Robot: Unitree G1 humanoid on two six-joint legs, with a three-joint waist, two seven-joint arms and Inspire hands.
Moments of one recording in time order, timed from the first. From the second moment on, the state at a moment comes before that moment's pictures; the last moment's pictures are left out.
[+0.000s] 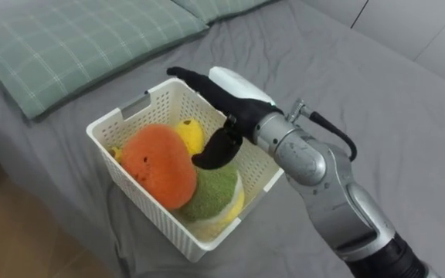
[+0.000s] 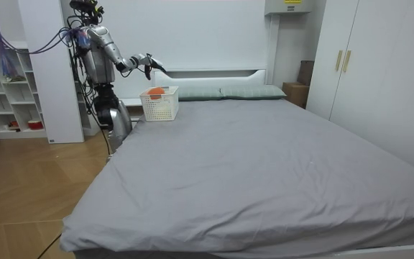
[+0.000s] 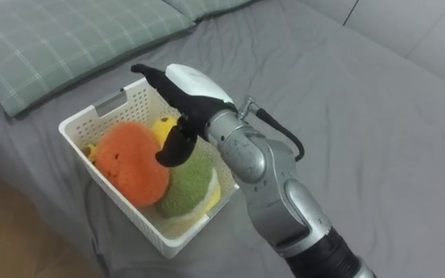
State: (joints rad) left arm 0.09 0.21 0.23 1.06 -0.12 0.17 0.21; right arm -0.38 -0.24 0.49 -0.16 -0.55 0.34 0.36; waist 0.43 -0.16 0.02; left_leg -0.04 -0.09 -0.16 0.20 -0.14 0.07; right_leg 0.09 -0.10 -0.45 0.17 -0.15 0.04
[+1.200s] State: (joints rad) left arm 0.20 0.17 0.24 1.07 -0.18 0.03 0.20; right arm 0.00 -0.31 -0.18 -0.11 0.35 0.08 -0.09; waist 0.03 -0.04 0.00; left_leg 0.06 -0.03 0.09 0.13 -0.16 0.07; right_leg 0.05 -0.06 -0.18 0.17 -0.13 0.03
